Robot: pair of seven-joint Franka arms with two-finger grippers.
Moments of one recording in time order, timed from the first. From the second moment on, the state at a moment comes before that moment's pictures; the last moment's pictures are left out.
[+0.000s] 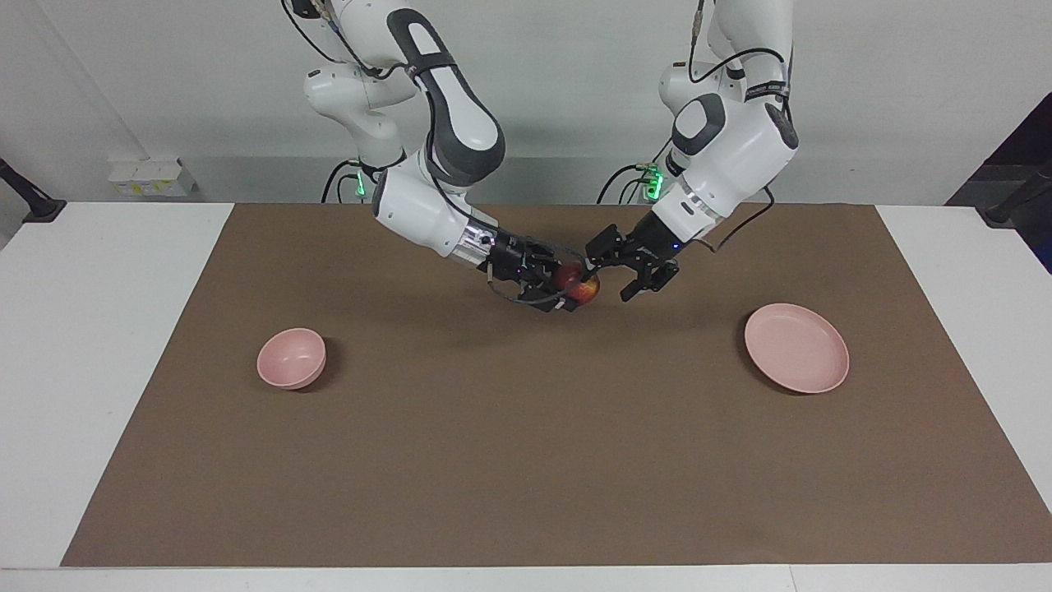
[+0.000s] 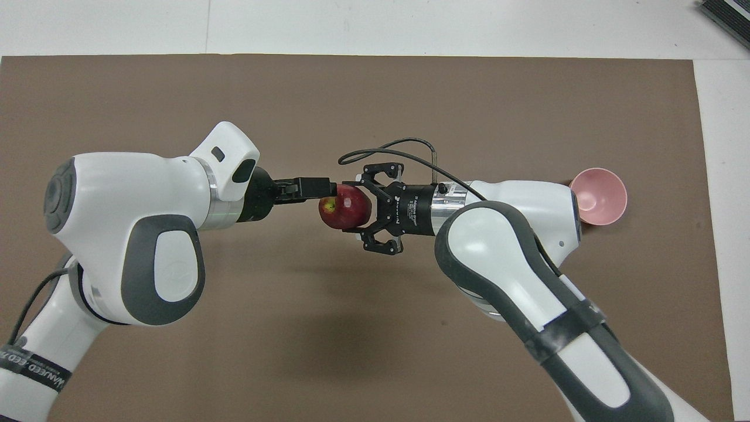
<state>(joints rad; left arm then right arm) -0.30 0.03 -0.12 -1.99 -0.65 2.32 -0.02 0.36 0.21 0.13 -1.95 1.31 2.40 1.01</state>
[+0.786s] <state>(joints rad) -0.10 0.04 -0.12 -1.92 -0.12 2.18 0.00 0.35 0.16 0.12 -1.94 0.91 2.40 1.16</state>
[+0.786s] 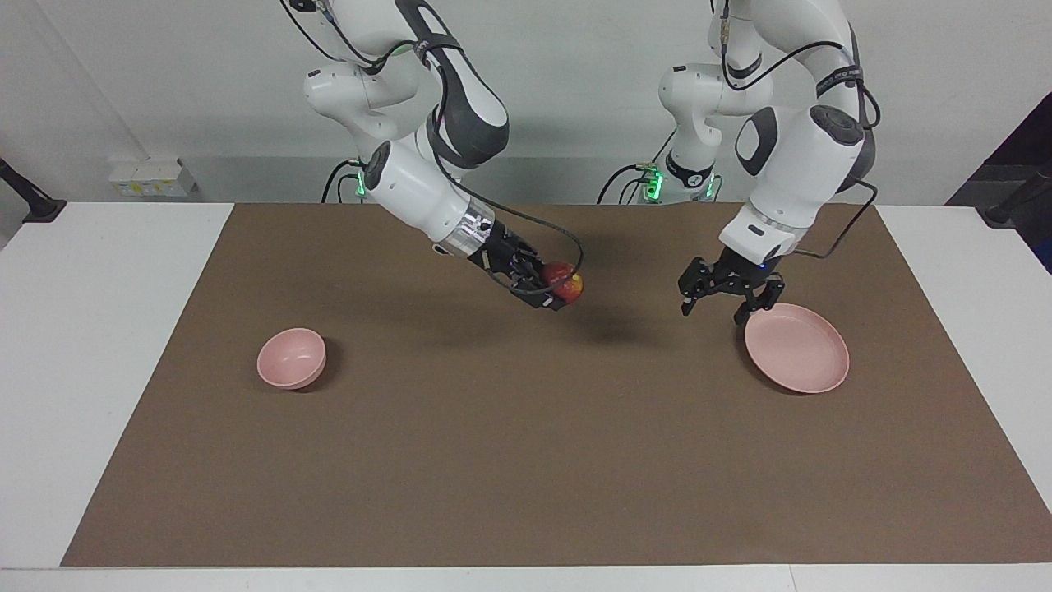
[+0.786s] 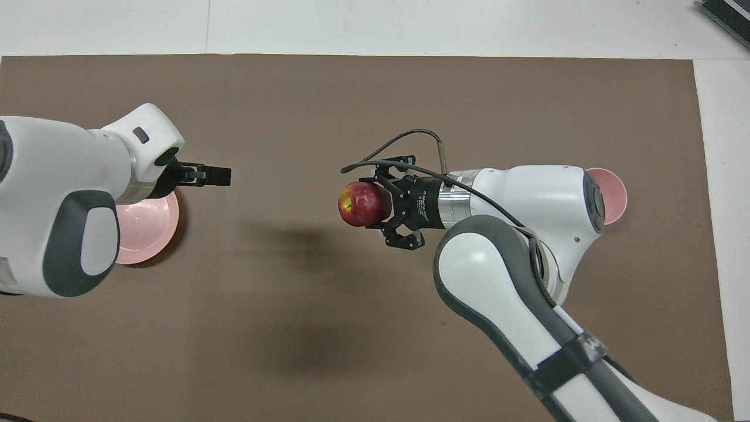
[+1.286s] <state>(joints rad) 0.00 0.03 -0.12 -1.66 -0.06 1.84 0.11 0.27 0.14 0.12 -1.93 0.55 2.34 1.17</state>
